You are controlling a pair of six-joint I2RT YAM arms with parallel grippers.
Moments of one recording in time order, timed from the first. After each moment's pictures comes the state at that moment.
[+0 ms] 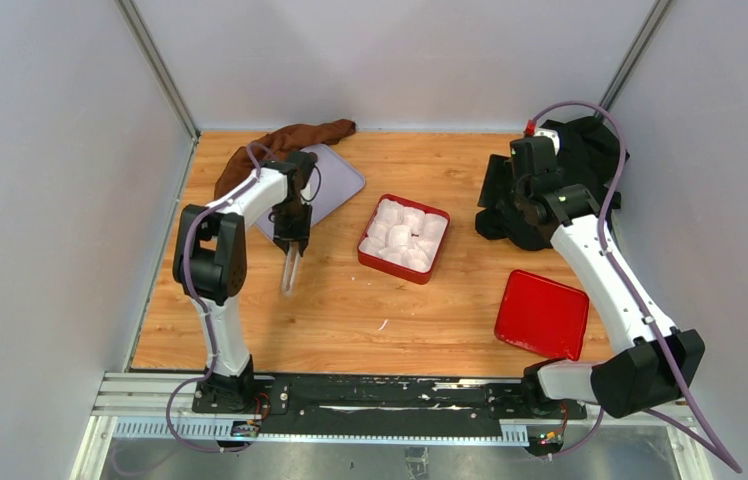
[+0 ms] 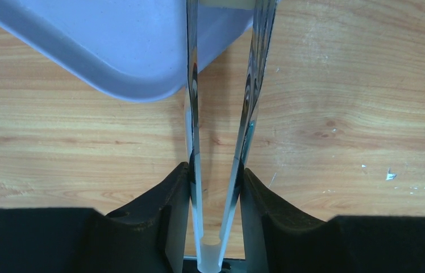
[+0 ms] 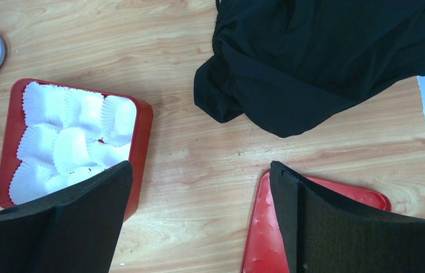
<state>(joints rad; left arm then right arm) -0.25 1.96 1.48 -1.02 -0.07 -0.24 0.29 1.29 1.31 -0.74 0.31 0.36</state>
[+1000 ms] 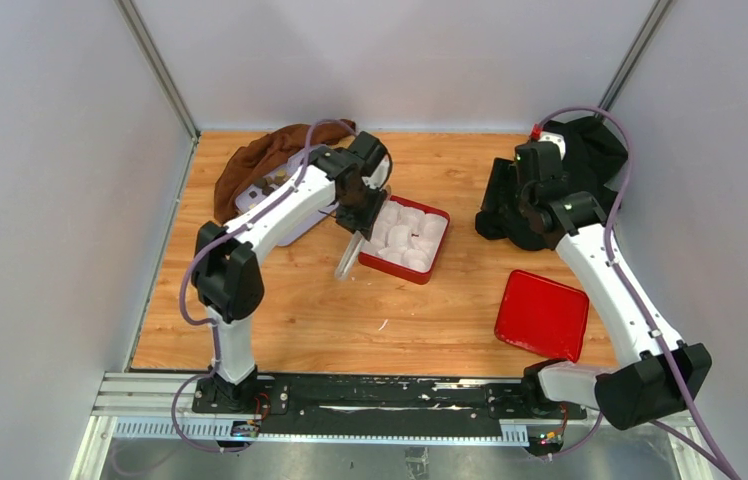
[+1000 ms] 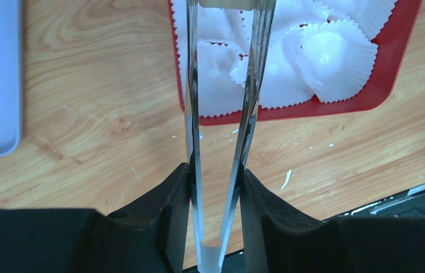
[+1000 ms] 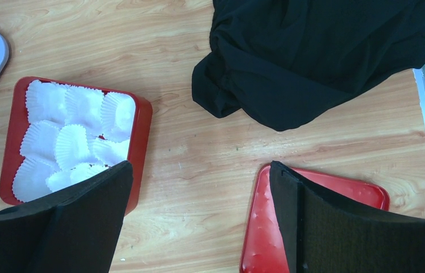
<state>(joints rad) -0.61 1.88 1.76 -1.07 0.04 -0.22 0.29 1.24 1.28 -0.75 0.31 0.37</state>
